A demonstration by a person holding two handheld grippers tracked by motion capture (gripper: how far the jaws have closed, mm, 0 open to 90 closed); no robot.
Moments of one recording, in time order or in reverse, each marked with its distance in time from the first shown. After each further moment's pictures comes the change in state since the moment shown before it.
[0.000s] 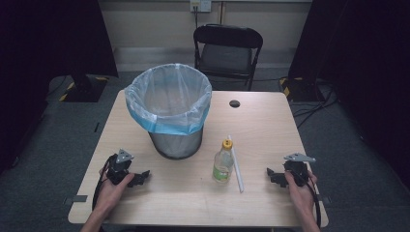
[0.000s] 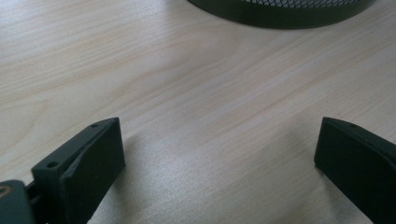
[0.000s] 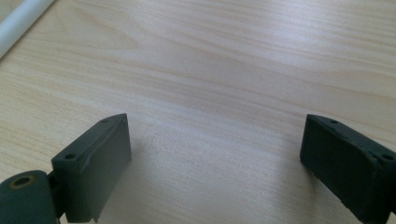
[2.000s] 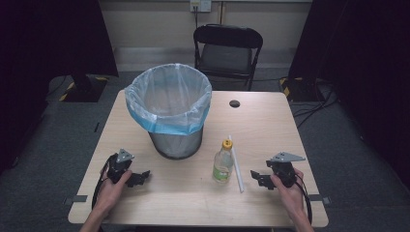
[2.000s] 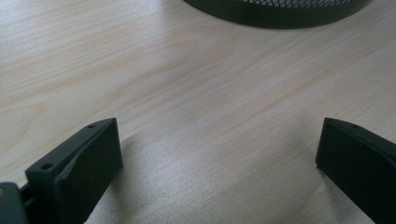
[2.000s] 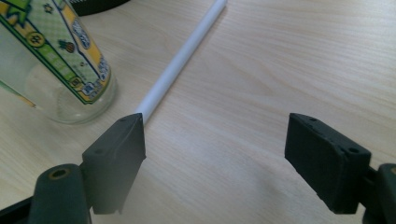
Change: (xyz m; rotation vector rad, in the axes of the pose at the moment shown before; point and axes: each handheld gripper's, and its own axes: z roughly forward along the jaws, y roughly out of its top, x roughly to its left) left arm 0.001 0.001 0.001 0.001 -0.017 0.002; right arm 0.051 0.024 -0.021 -0.050 0.243 -0.069
